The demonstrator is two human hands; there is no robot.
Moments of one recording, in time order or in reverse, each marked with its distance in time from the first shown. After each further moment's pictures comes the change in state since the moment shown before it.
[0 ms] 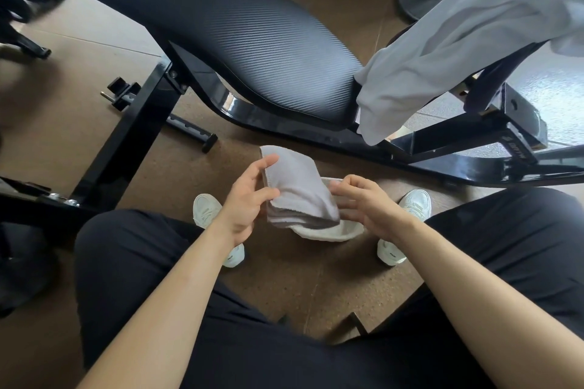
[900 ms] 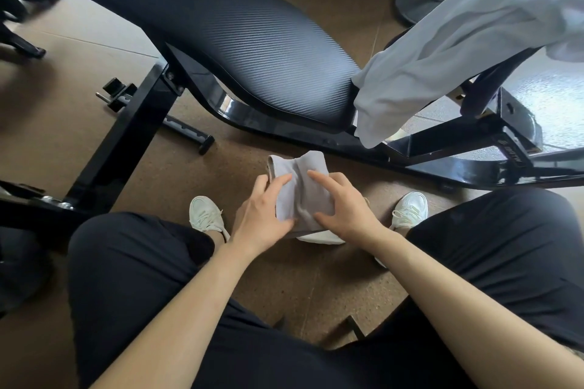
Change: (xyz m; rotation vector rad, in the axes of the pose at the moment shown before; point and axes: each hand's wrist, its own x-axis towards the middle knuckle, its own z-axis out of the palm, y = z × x) left_hand -0.002 -0.019 0.023 1.065 0.118 0.255; right_hand -0.005 0.007 0.026 -0.974 0.147 -0.434
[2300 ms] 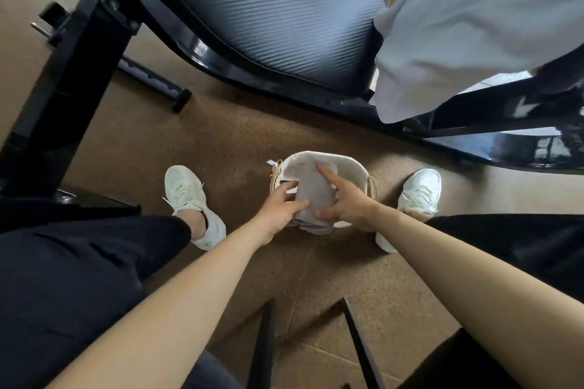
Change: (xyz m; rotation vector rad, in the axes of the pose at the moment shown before) left_hand 0.089 -0.047 0.129 -0.925 -0.441 -0.656; right_hand 0.089 0.124 0.056 0.360 -0.463 0.423
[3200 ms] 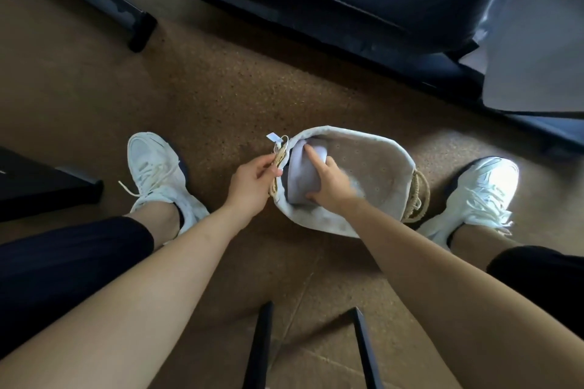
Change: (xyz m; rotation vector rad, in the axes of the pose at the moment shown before) left_hand 0.155 -0.064 -0.061 0.164 0.328 -0.076; right_hand 0.209 0.109 0.052 -0.551 0.008 0.038
